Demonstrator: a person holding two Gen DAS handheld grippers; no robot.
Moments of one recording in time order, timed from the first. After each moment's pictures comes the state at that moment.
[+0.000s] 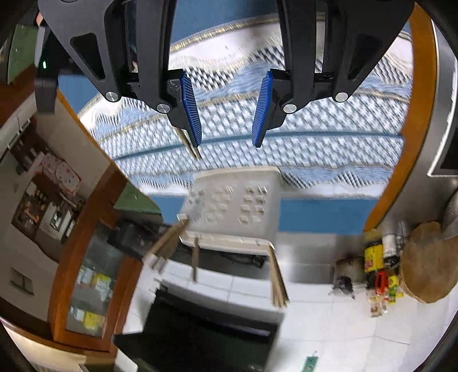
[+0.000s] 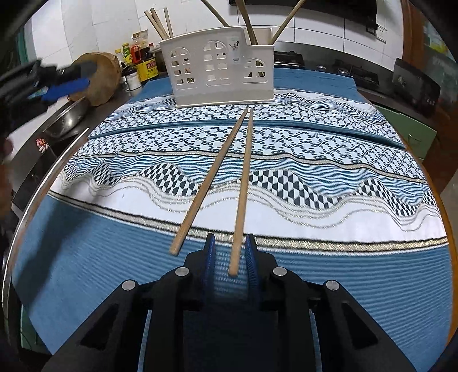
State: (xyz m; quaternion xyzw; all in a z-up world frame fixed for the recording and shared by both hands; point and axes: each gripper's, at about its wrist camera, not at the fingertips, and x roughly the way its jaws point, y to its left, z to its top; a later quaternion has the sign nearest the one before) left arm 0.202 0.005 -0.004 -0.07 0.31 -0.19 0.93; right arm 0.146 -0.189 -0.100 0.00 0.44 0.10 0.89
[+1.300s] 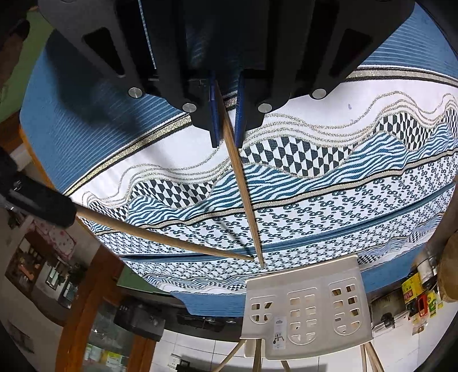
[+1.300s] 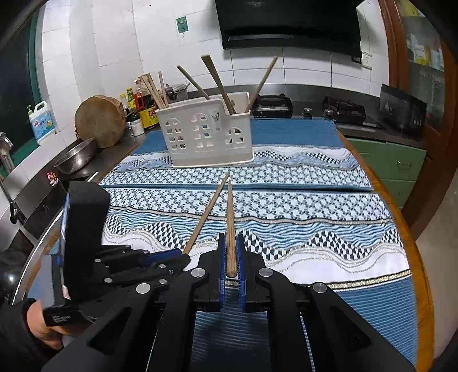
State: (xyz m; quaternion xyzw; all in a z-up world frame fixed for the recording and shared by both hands) left arm 0.185 -0.125 -0.099 0.02 0.44 -0.20 0.88; right arm 0.124 -0.237 -0.025 0.03 0.34 0.11 0.93
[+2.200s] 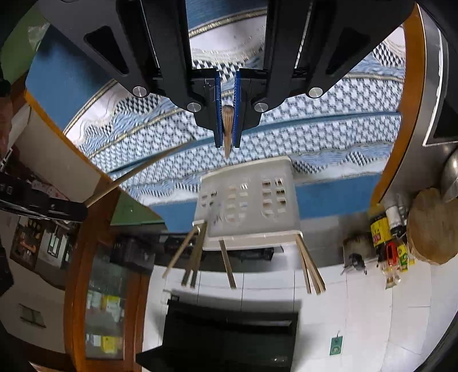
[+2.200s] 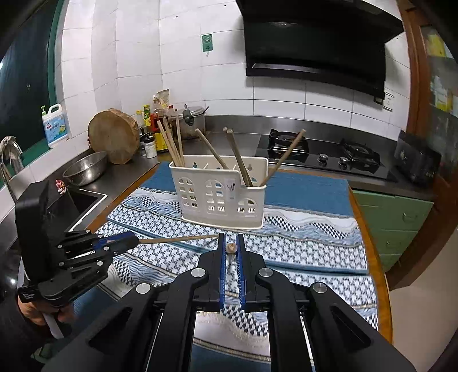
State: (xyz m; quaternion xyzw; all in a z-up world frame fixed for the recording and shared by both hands) left arm 0.200 -0.034 0.010 0.00 0.28 -0.18 0.94; right arm 0.189 -0.224 0.069 -0.03 0.30 0.15 0.94
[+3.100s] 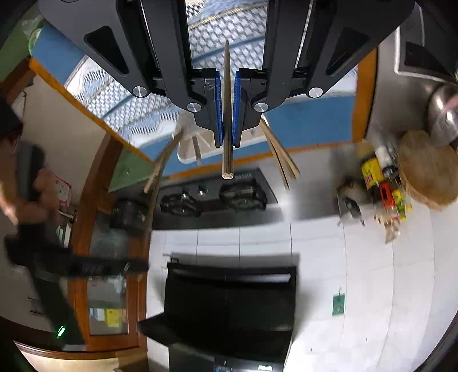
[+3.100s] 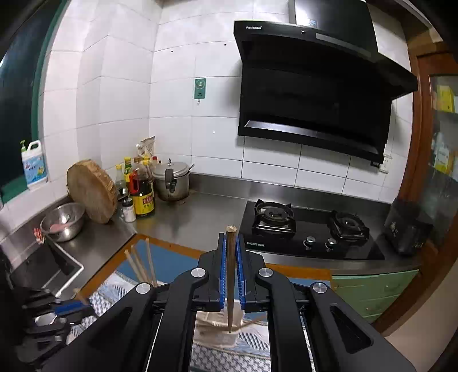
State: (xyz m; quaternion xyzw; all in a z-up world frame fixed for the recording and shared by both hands) left arm 0.259 -0.001 0.137 0.02 0.21 -0.18 0.96; right arm 0.344 -0.198 0.217 -0.05 0.21 0.11 0.97
